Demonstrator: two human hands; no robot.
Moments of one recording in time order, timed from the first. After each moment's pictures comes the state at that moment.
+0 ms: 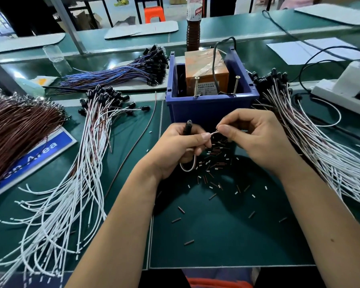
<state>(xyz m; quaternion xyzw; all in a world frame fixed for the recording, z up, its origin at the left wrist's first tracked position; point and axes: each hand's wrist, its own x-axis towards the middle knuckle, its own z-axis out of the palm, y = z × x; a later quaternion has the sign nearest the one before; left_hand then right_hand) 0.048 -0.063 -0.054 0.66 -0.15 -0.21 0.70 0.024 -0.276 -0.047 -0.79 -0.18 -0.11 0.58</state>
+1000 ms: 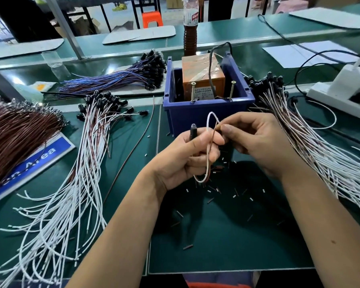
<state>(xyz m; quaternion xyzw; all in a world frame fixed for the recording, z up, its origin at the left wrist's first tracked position) 0.035 -0.074 -0.056 0.46 -0.24 -0.34 0.78 0.026 -0.281 -0.052 -0.72 -0.16 -0.06 0.67</state>
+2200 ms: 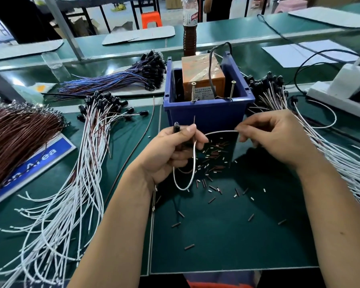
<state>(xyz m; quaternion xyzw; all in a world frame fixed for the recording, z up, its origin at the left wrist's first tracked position) 0.050 -0.048 -0.053 0.59 -0.14 -0.26 0.75 0.029 -0.316 -0.043 -0.83 -0.10 -0.08 0.54</state>
